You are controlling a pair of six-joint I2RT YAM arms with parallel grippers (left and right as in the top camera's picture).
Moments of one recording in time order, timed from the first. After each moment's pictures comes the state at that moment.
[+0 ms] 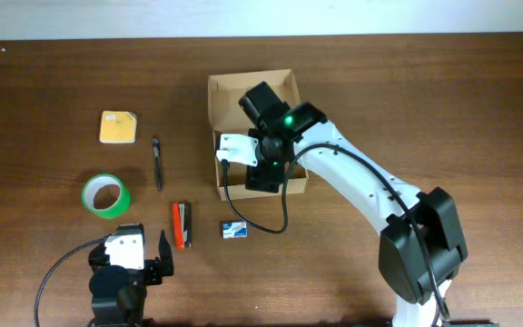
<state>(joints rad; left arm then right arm) 0.06 0.01 0.17 -0.67 -0.06 0.05 0.62 1.98 1.68 -0.99 -0.23 -0.86</state>
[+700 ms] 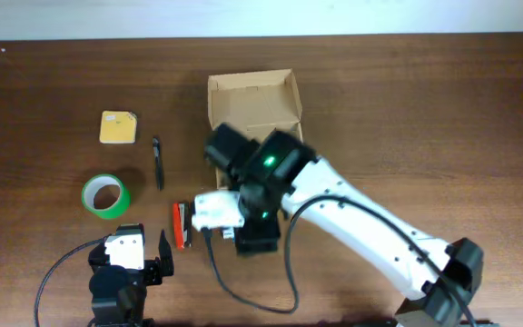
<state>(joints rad) 0.06 0.01 0.17 -0.67 -0.06 0.05 0.90 1.83 1.78 -1.46 -0.29 -0.80</state>
